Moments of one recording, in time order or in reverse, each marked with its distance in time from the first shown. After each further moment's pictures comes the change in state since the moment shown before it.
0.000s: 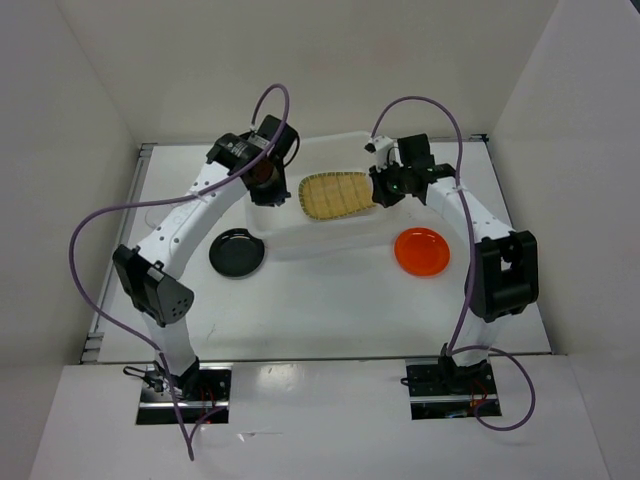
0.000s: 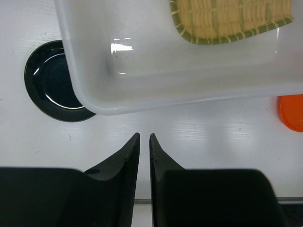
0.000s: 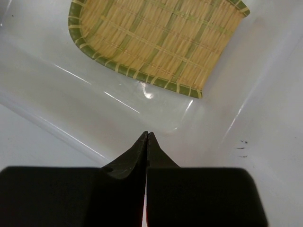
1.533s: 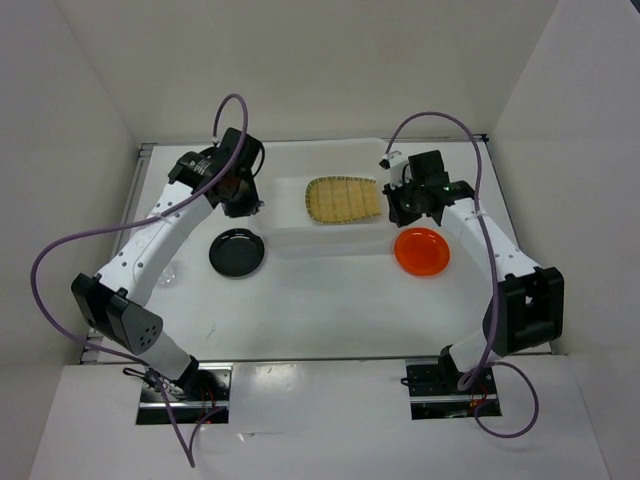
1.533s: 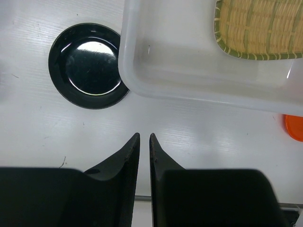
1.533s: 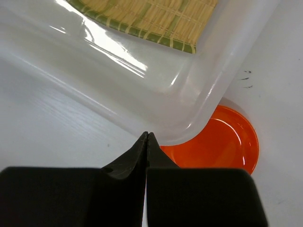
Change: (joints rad) left arm 0.103 -0.267 -0.341 0.107 0.018 -0.044; right arm 0.007 -0.225 -0.190 -0.103 0.157 0.064
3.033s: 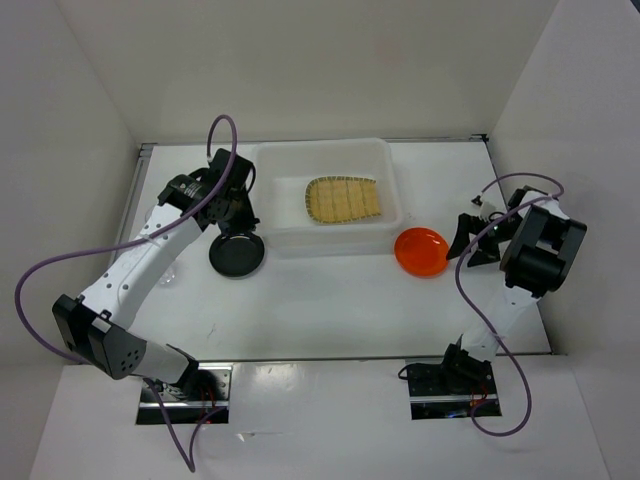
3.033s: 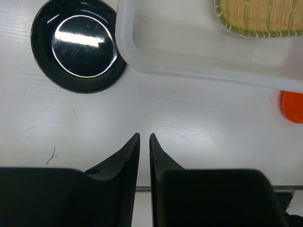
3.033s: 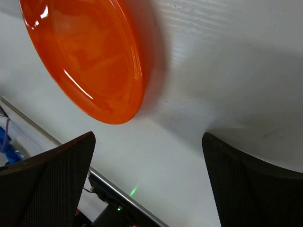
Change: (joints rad) left arm 0.000 -0.157 -0.235 0.097 0.072 -0.031; right arm -0.765 0.507 0.140 -0.454 -0.394 -0.368
